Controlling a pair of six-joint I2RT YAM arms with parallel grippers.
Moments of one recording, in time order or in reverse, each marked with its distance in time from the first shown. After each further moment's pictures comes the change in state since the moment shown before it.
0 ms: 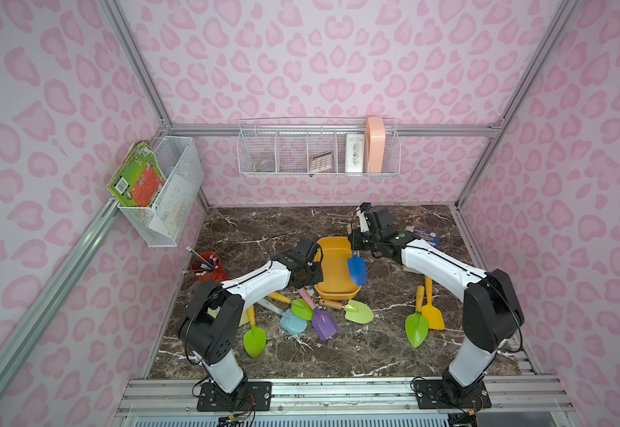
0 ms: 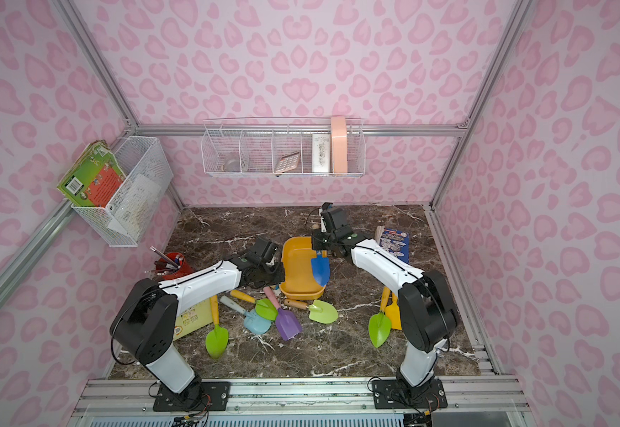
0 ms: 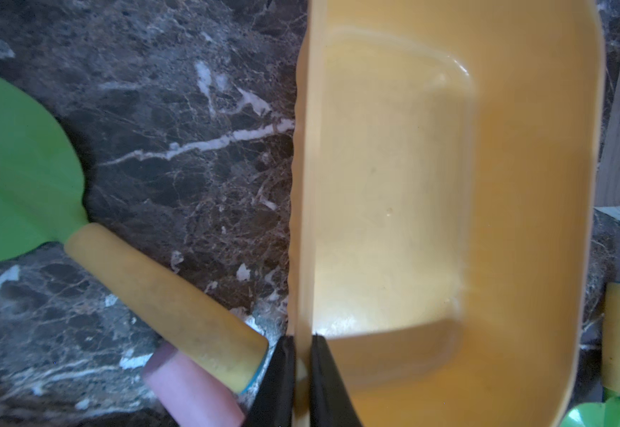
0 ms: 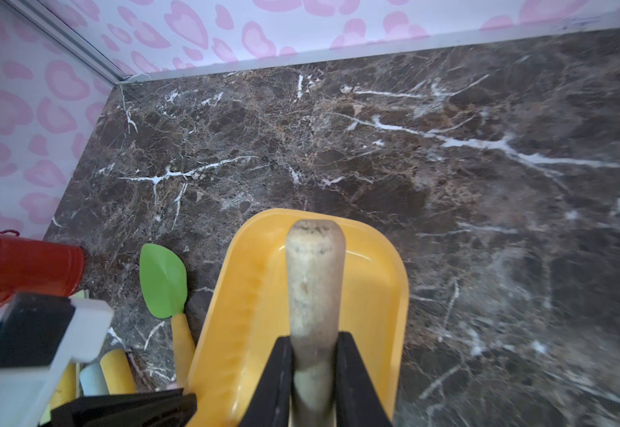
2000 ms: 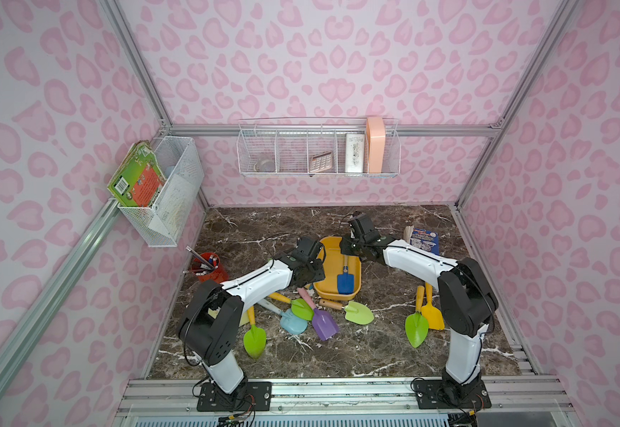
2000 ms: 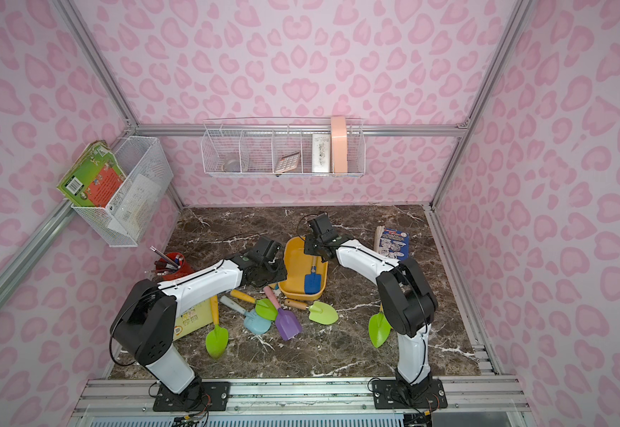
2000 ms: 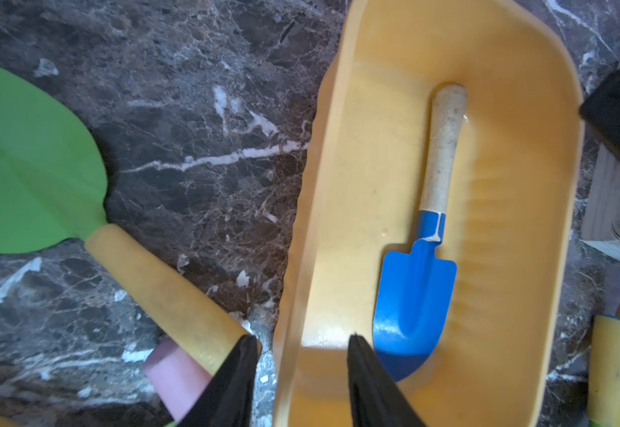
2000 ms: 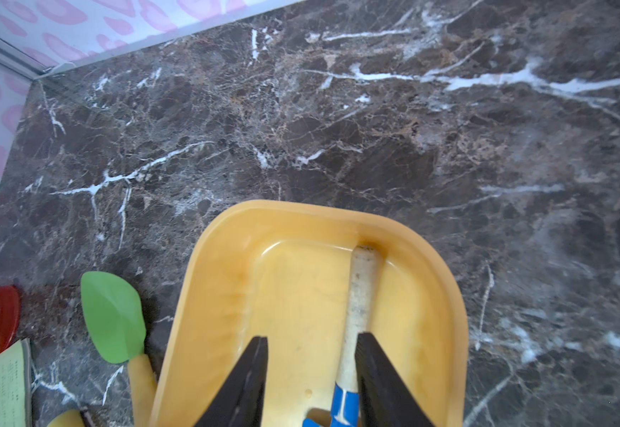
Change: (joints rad) left arm -0.027 -0.018 0.045 -0.034 -0.060 -0.050; right arm 0.052 0.117 0.027 0.005 0.121 0.106
